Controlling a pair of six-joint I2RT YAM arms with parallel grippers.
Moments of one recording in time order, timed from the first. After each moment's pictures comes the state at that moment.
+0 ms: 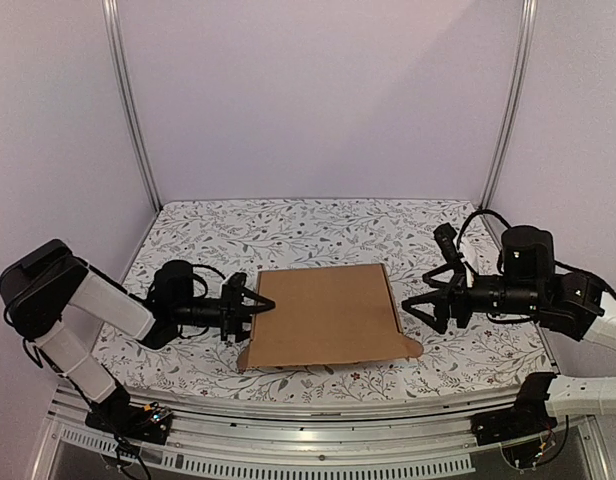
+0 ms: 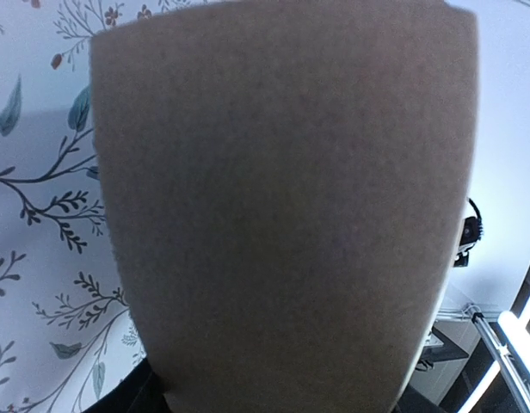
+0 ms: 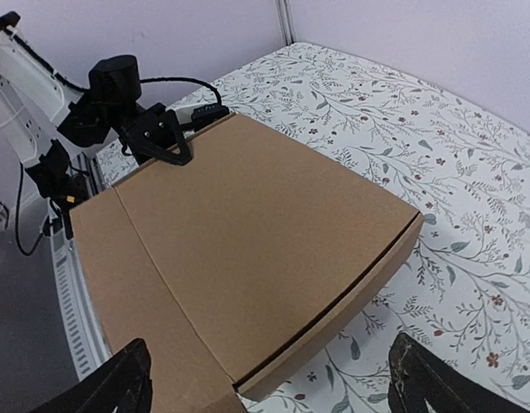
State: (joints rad) left arm -0.59 1.60 0.37 0.94 0.81 -1.39; right arm 0.83 0.79 0.70 -0.35 -0.18 0.20
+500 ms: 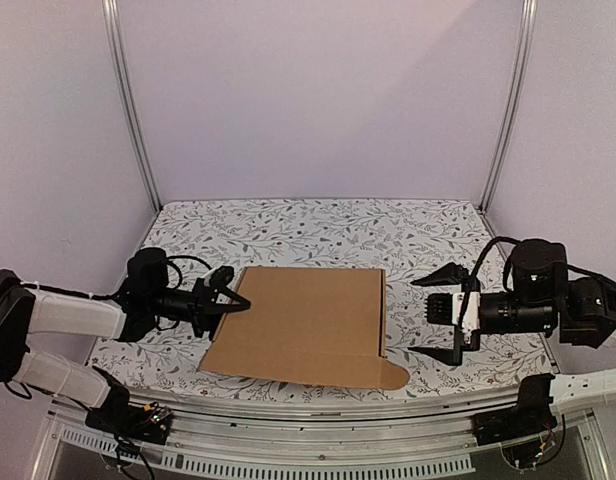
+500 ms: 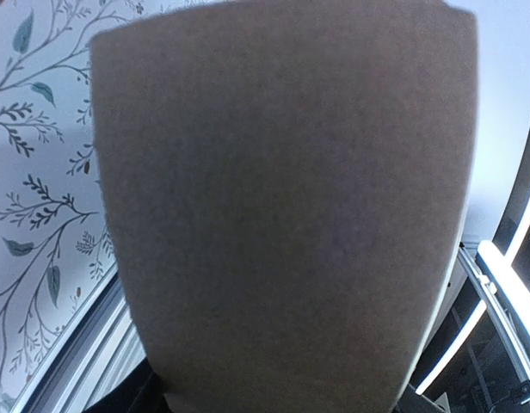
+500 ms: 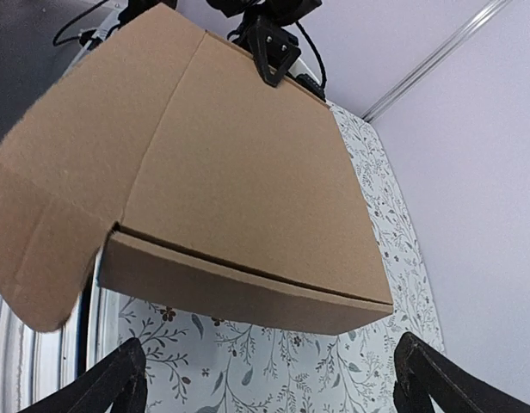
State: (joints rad) left arm -0.46 1.30 0.35 0.67 1.12 -1.36; right arm 1.11 0.74 0.78 -0.47 -0.06 -0.59
